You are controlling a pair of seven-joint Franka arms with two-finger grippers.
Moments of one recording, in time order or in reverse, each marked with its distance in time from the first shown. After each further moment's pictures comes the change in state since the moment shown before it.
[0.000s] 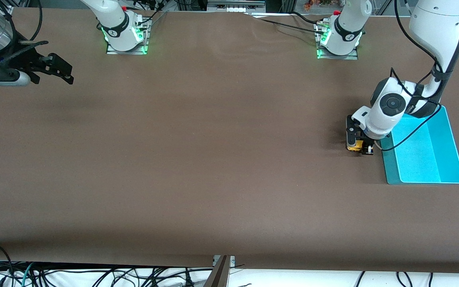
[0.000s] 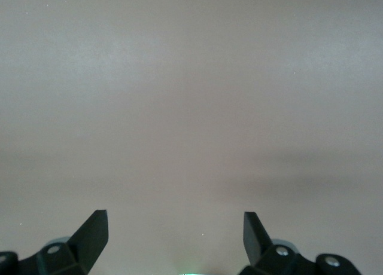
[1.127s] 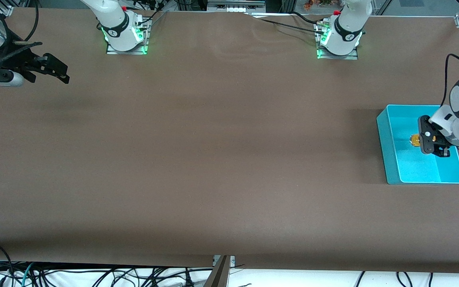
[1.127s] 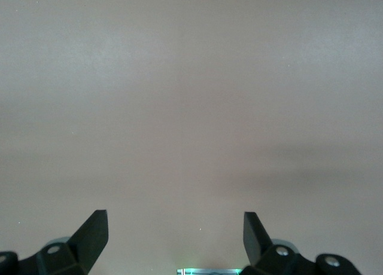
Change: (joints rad) left arm 0.377 0.001 -0.126 0.389 -0.144 -0.541 0.419; right arm -0.001 0.000 -0.021 0.001 -0.002 -0.019 0.000
